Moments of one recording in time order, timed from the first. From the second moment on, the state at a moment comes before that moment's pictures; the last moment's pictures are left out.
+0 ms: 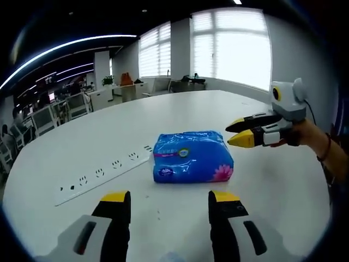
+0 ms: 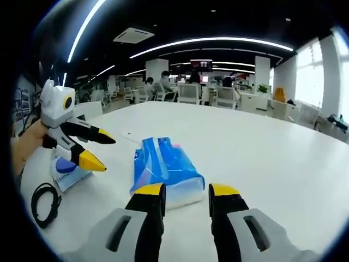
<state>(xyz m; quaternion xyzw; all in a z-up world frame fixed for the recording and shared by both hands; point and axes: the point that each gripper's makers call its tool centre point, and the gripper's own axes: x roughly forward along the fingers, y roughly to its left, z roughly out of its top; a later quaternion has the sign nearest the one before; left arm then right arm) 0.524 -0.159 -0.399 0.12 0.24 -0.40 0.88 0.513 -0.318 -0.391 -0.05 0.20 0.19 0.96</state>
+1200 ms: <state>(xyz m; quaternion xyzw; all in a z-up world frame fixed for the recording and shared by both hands) 0.545 -0.180 -0.396 0.09 0.22 -0.45 0.86 0.536 -0.317 -0.393 -0.01 0.18 0.24 0.95</state>
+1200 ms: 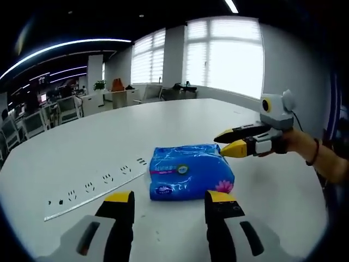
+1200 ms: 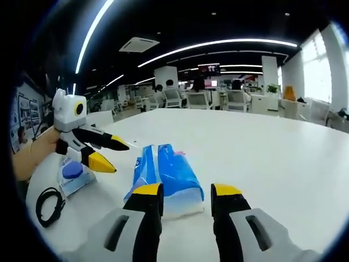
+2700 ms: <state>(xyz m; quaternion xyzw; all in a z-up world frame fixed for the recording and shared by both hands) 0.566 -0.192 -0.406 -0.01 0.22 -0.48 0.85 0.541 -0.313 -0.408 0.01 0.19 0.25 0.95</state>
